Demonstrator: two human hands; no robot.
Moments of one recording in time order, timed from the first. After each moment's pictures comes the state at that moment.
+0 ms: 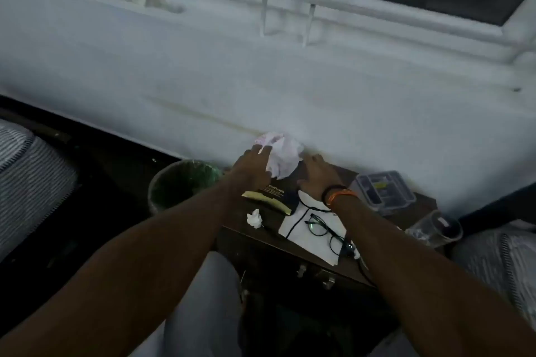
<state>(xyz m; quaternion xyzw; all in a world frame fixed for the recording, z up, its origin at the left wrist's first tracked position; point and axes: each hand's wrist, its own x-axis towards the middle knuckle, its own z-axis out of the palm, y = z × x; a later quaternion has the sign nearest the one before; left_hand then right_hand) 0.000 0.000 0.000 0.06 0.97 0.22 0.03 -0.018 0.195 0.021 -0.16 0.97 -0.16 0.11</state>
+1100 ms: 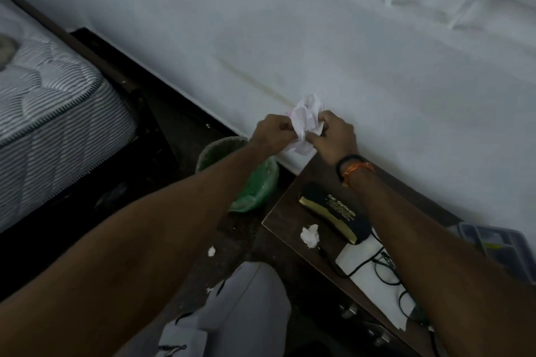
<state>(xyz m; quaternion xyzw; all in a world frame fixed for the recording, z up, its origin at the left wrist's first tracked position) -0.046 -0.119 -0.022 -0.19 0.85 0.49 -0.05 -0.108 0.034 -0.010 -0.23 0.91 -0.34 0.02</state>
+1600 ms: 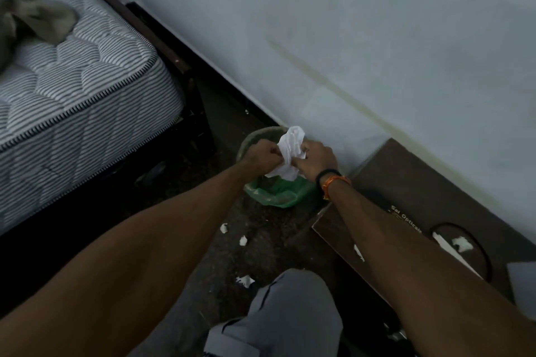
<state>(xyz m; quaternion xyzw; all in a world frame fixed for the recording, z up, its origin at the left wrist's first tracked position) 0.027 -0.225 -0.122 -0.28 0.84 0.46 0.05 -0.049 -0.087 -0.098 -0.23 0.92 -0.26 0.20</state>
